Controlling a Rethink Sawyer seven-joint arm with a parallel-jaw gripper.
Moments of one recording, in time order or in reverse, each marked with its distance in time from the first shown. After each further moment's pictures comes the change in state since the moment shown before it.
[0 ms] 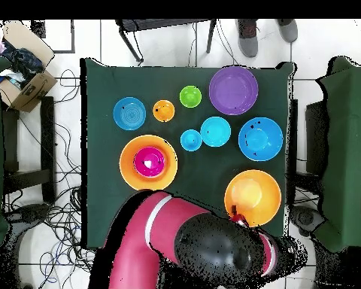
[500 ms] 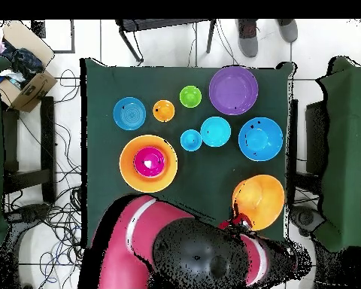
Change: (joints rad) arm 0.057 -0.042 -0.076 0.035 0.005 -0.068 0.000
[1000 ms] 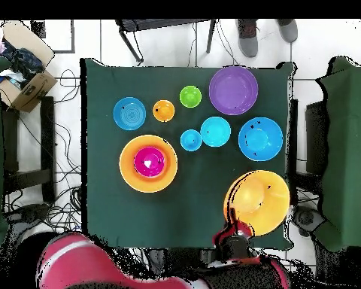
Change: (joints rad) arm 0.254 -0.217 -0.194 0.077 -0.192 0.015 0.023
